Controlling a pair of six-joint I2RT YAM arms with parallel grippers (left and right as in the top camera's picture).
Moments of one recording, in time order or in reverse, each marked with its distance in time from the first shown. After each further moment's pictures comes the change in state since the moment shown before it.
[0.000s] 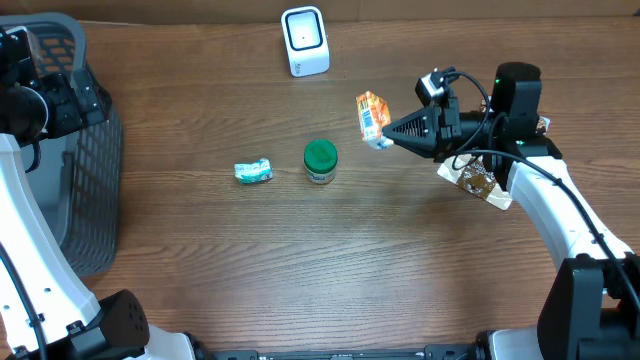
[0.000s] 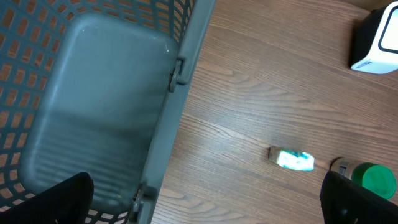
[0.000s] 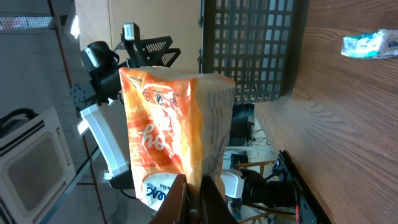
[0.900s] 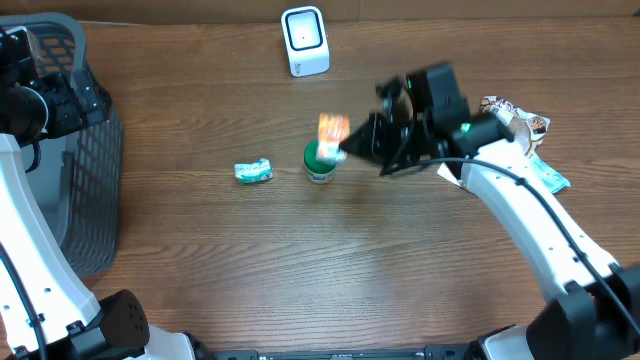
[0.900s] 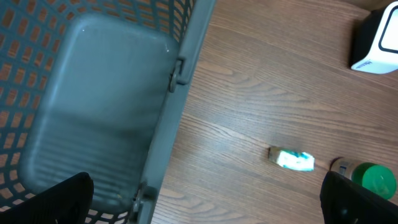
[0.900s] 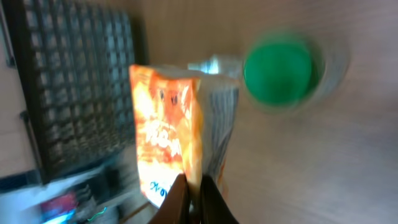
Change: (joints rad) left arm 0.000 0.000 0.000 0.000 0.000 0.000; right arm 0.339 0.009 0.349 -0.782 0.947 -0.394
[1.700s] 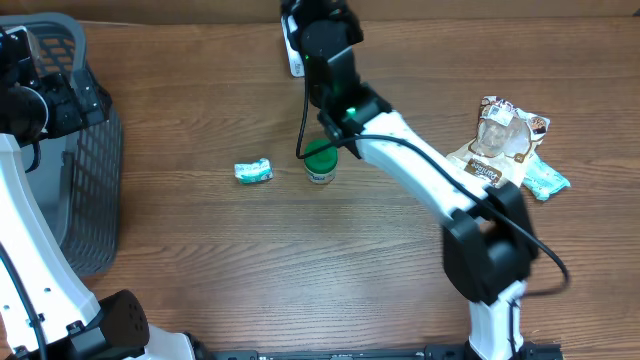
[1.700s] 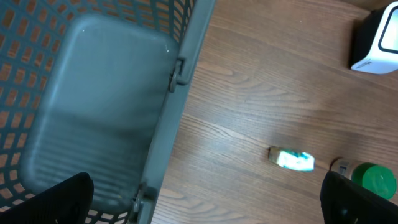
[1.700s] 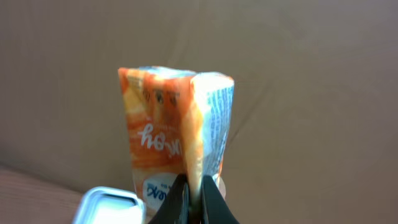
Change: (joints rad) left arm 0.000 0.000 0.000 -0.001 0.000 0.000; right arm 0.244 0.474 0.307 1.044 1.197 -1.065
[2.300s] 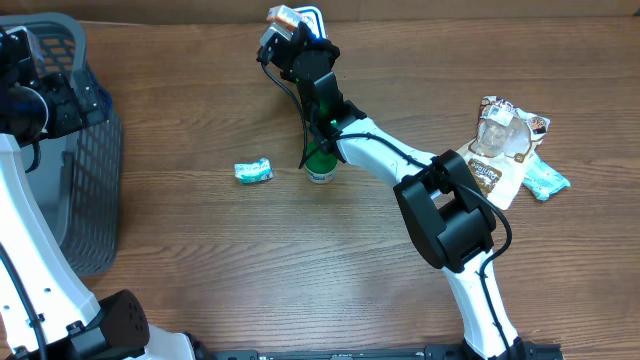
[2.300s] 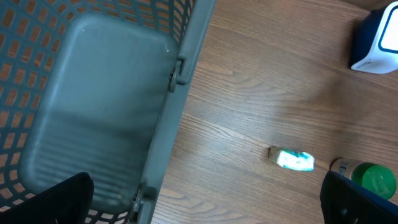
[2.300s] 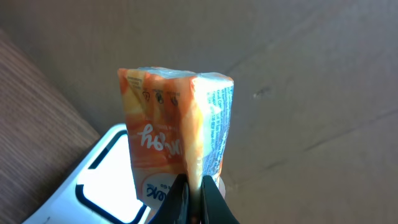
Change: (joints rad) left arm 0.000 0.000 0.000 0.001 0.000 0.000; right arm -0.014 0.239 -0.001 0.188 -0.138 -0.362
